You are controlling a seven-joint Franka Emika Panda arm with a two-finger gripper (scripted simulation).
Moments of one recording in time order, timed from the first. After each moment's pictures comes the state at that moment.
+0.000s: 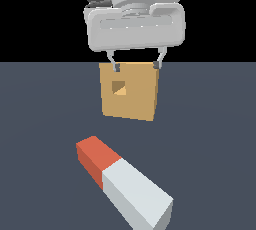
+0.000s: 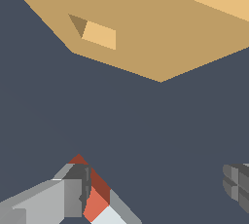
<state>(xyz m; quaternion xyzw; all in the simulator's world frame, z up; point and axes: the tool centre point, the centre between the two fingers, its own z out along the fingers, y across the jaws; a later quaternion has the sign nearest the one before) 0.021 0.007 0.185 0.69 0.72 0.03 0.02</state>
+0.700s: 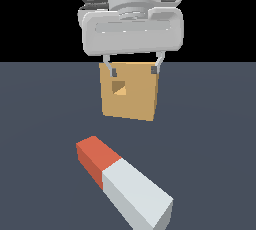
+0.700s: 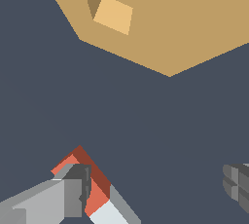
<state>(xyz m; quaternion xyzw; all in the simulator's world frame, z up) 0.014 -0.007 0.175 0.67 0.74 0.02 0.02</state>
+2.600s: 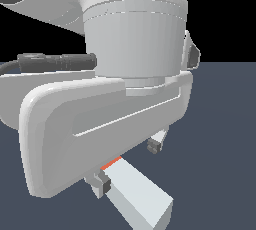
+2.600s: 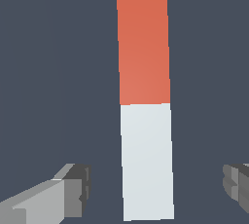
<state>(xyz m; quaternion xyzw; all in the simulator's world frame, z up) 0.006 -0.167 0.075 0.41 0.91 0.00 0.00</state>
